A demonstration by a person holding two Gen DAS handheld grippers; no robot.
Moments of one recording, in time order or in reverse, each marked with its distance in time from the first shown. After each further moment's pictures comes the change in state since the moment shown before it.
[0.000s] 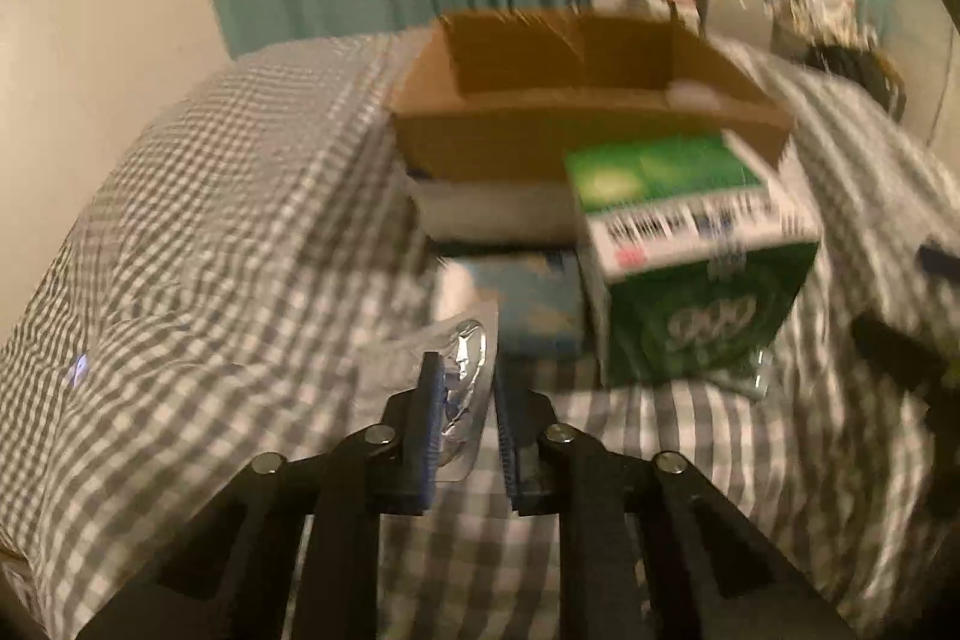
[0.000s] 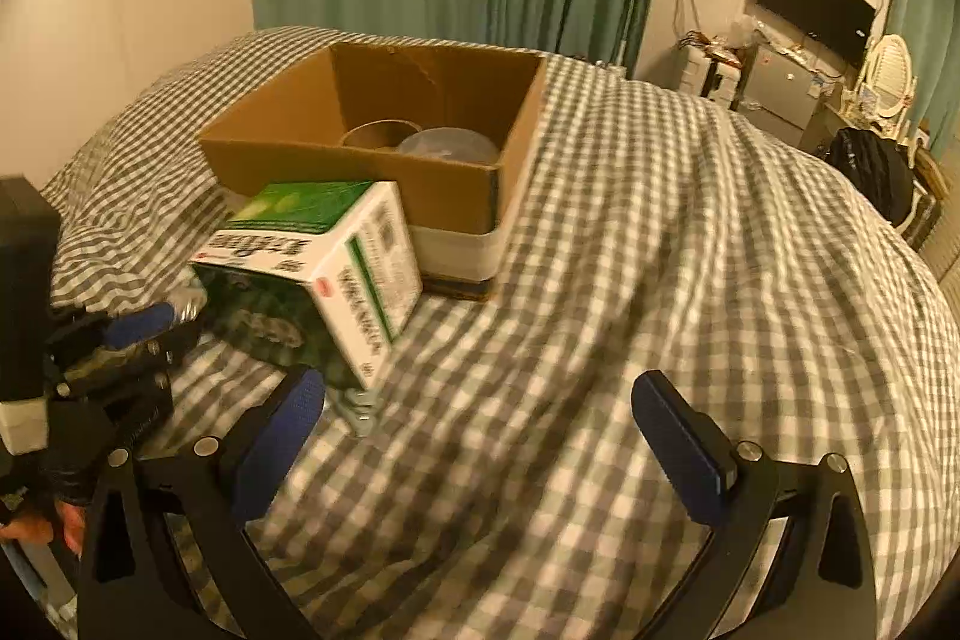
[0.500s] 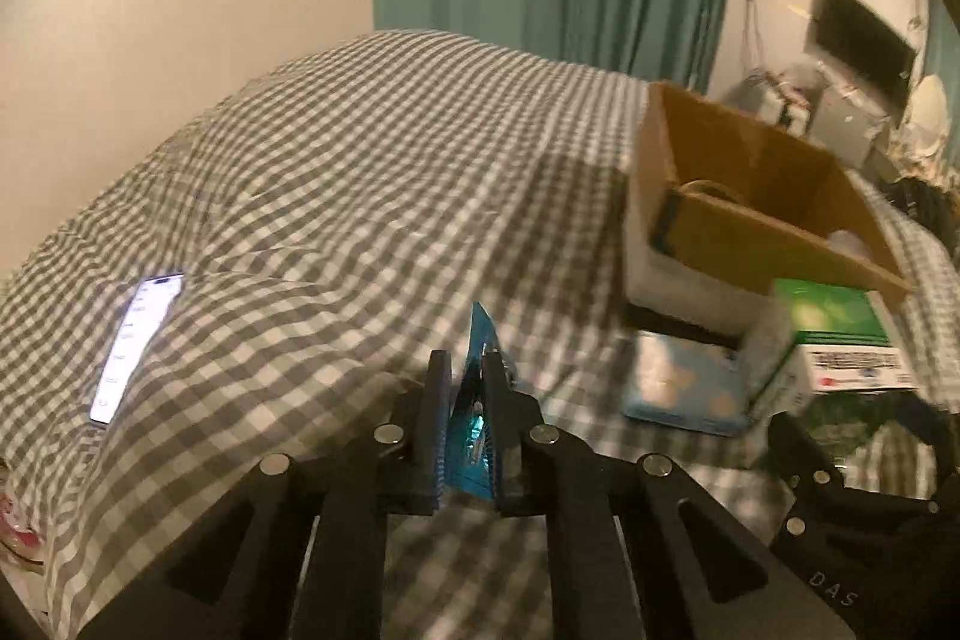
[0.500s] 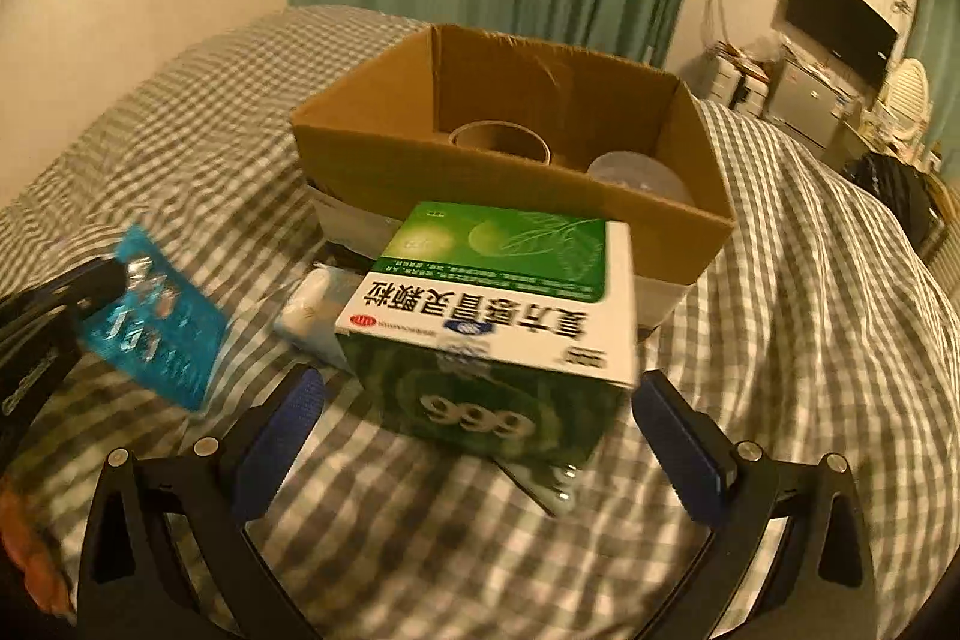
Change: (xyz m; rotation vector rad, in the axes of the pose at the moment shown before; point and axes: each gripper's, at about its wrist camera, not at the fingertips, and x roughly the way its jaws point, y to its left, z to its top) left arm 0.009 0.091 0.003 -0.271 -0.027 0.136; right arm 0.047 0.095 0.026 -0.020 0.011 -0.055
